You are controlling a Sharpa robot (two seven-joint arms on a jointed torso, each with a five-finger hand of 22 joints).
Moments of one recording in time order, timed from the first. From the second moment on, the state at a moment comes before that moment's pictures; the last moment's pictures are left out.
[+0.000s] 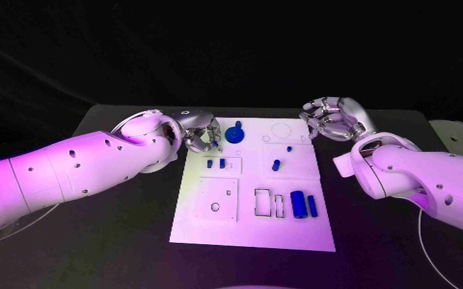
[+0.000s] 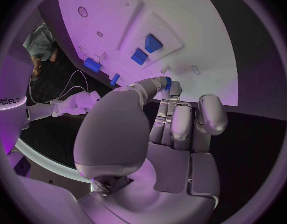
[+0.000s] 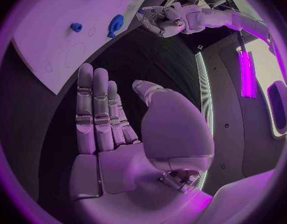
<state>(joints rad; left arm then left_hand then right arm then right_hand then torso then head) 1.21 -0.78 0.00 1.43 -1.51 -0.15 -0.06 1.40 -0.22 0.61 0.03 0.24 0.96 0.14 0.33 0.33 1.14 0.08 0.27 0.13 1.40 0.01 1.42 1.04 0.11 1.33 0.11 1.31 1.15 1.25 -0.92 -0.15 1.58 -0.63 -0.72 0.21 1.23 -0.19 0.43 0.25 0.29 0.72 0.19 0.39 0.43 0.93 0.11 0.69 0.41 1.31 0.03 0.41 0.75 0.18 1.27 0.13 0.24 0.47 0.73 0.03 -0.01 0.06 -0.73</state>
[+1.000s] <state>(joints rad) 1.19 -0.74 0.00 1.40 -1.51 -0.12 -0.06 1.40 -0.22 0.61 0.03 0.24 0.96 0.14 0.33 0.33 1.14 0.08 0.27 0.13 1.40 0.01 1.42 1.03 0.11 1.33 0.11 1.30 1.15 1.25 -0.92 -0.15 1.59 -0.63 -0.72 0.21 1.23 -0.19 0.43 0.25 0.29 0.72 0.18 0.39 0.43 0.93 0.11 0.69 0.41 1.31 0.03 0.40 0.75 0.18 1.27 0.13 0.24 0.47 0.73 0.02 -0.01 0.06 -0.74</state>
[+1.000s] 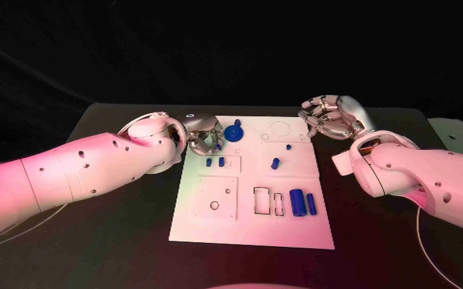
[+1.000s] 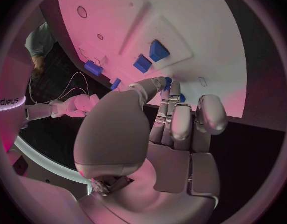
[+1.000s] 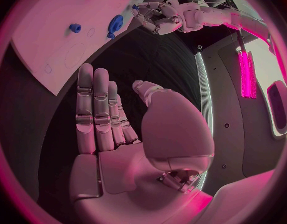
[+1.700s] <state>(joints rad) 1.19 -0.74 0.00 1.39 -1.51 -0.10 -0.07 1.37 -0.25 0.61 0.04 0.24 0.93 0.16 0.29 0.32 1.13 0.09 0.21 0.12 1.39 0.02 1.41 1.01 0.11 1.32 0.11 1.29 1.13 1.25 -0.92 -0.15 1.59 -0.63 -0.72 0.21 1.23 -0.19 0.43 0.25 0.29 0.72 0.18 0.39 0.43 0.93 0.11 0.69 0.41 1.31 0.03 0.40 0.75 0.18 1.27 0.13 0.24 0.47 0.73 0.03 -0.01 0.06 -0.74</state>
